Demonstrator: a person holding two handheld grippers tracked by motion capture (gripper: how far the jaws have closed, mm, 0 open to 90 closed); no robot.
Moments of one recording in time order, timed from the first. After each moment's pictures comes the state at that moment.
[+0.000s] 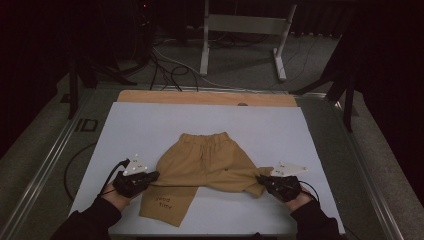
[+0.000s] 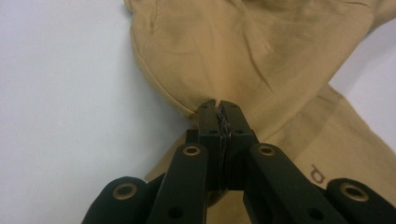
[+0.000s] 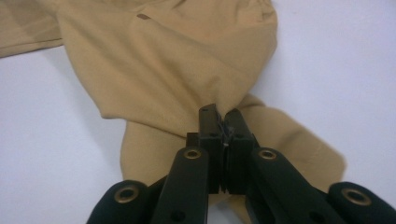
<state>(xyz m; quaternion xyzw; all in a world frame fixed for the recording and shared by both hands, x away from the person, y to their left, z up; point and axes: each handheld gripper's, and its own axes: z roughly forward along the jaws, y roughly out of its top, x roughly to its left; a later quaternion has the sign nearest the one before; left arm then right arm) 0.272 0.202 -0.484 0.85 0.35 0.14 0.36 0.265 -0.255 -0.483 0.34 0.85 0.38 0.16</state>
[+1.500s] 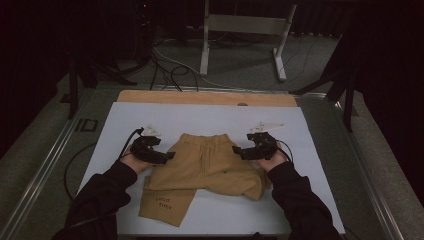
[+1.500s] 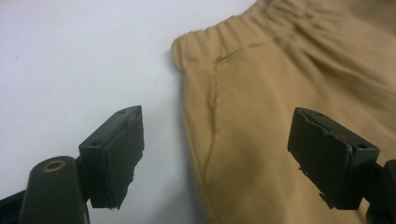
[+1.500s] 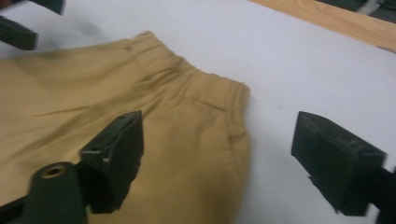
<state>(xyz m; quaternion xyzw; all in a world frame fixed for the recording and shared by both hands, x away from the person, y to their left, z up) 0.374 0.178 -0.481 0.84 0.39 0.11 0.36 0.379 -0.207 -0.464 0.37 0.82 0.42 0.14</state>
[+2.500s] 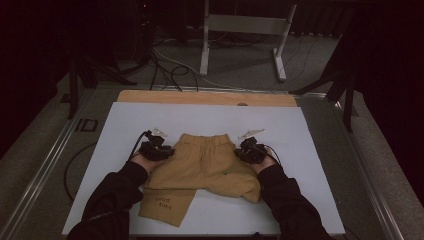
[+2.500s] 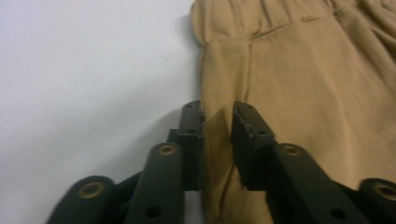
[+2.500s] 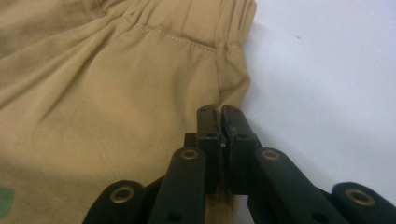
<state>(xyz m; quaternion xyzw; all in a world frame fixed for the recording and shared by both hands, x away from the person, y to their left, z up) 0.392 0.163 -0.515 0.84 0.43 0.10 0.32 0.390 -0.187 -0.512 0.39 0.86 0.31 0.13</state>
